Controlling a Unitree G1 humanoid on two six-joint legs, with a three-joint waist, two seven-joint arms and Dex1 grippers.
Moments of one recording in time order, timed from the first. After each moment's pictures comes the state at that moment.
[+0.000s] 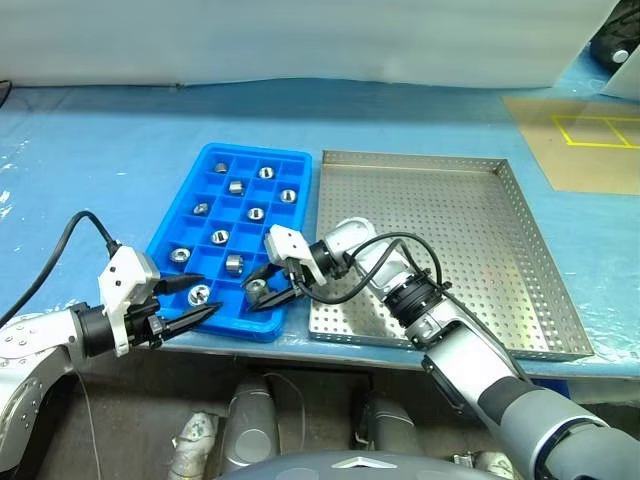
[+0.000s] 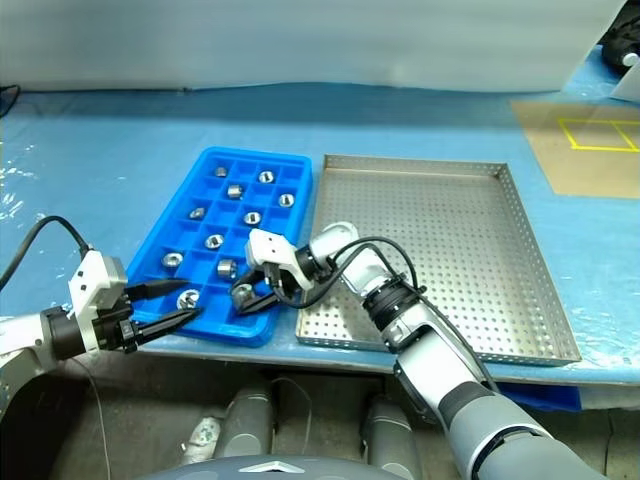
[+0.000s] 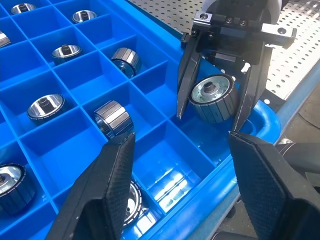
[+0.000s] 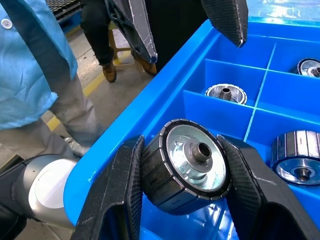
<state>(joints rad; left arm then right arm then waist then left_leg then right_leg) 0.23 0.78 0.41 -0.58 -0.60 0.62 -0.93 -0.84 -0.09 0.49 0.53 0.09 0.13 1.38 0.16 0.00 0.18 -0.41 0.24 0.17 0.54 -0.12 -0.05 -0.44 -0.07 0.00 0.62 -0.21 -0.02</state>
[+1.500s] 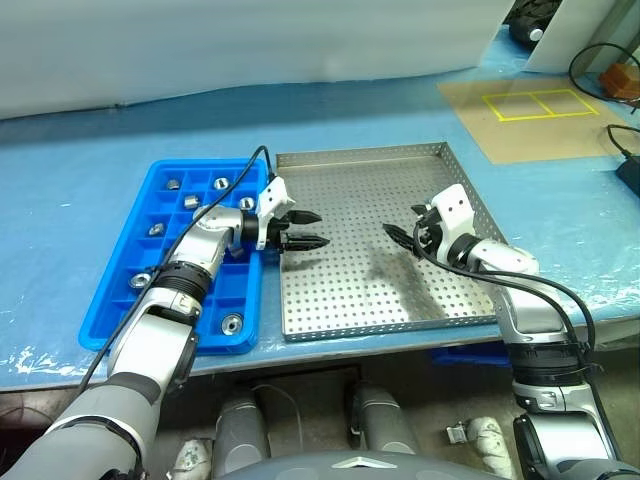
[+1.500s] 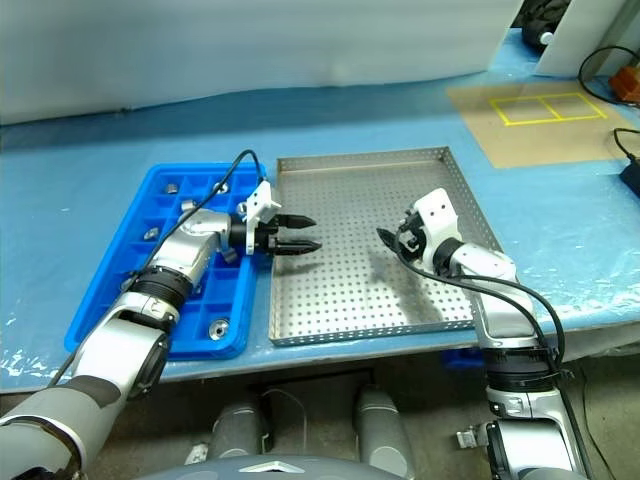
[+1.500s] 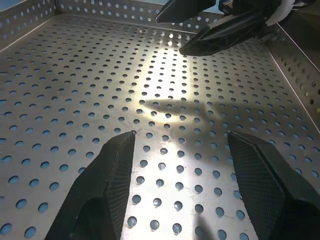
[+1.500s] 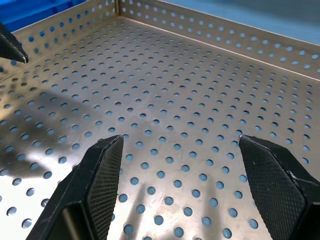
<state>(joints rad) -0.85 0.31 -0.17 0.79 -0.21 0.00 -1.23 -0.37 -0.44 -0.06 -0.08 0.13 0.55 0.61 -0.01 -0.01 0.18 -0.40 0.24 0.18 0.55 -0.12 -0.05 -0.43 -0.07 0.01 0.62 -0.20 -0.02</state>
